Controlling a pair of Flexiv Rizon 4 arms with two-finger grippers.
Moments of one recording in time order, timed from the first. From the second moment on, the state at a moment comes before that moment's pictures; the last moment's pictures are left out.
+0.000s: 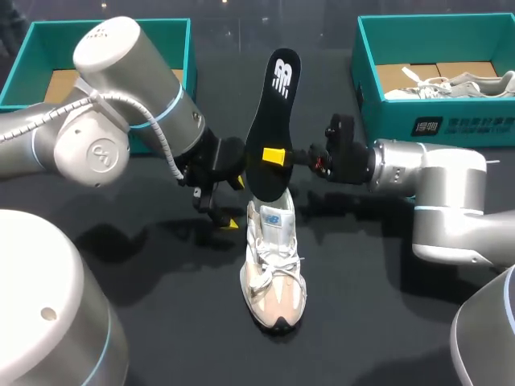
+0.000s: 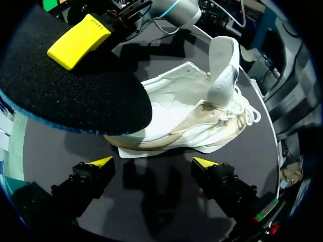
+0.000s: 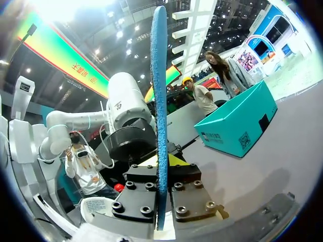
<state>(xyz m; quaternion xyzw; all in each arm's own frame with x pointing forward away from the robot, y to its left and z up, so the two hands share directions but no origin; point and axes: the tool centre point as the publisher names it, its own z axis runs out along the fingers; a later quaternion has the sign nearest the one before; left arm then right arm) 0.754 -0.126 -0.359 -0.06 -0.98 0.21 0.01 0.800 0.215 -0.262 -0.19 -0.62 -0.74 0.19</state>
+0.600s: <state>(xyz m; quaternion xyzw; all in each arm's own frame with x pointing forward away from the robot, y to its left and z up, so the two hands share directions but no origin) 0.754 -0.126 -0.359 -0.06 -0.98 0.21 0.01 0.800 0.210 -0.284 -0.15 -0.65 -0.72 0.19</state>
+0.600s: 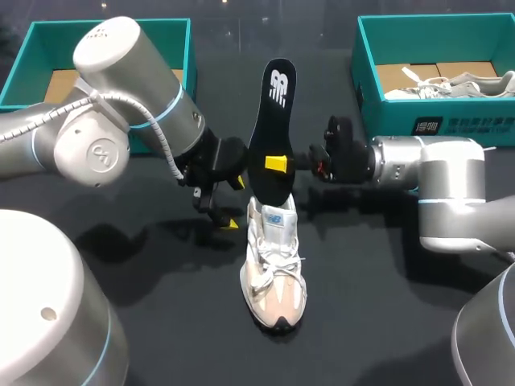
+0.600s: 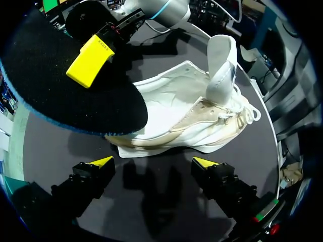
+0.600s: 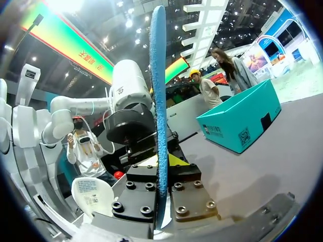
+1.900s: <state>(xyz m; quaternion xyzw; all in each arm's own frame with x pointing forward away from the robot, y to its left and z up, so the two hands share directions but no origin) 0.754 -0.126 -0.359 -0.06 -0.98 0.21 0.01 0.755 0.219 -0.324 -0.20 -0.67 -0.68 0.21</state>
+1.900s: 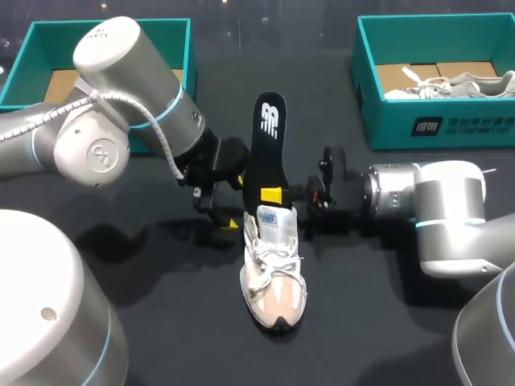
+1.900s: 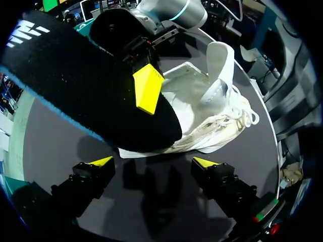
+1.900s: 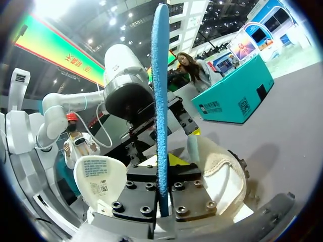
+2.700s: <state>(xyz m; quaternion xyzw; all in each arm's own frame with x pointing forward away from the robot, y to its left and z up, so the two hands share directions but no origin) 0.754 -0.126 -0.359 -0.06 -0.98 0.21 0.01 0.740 0.218 -0.324 -0.20 -0.68 -0.67 0.22</state>
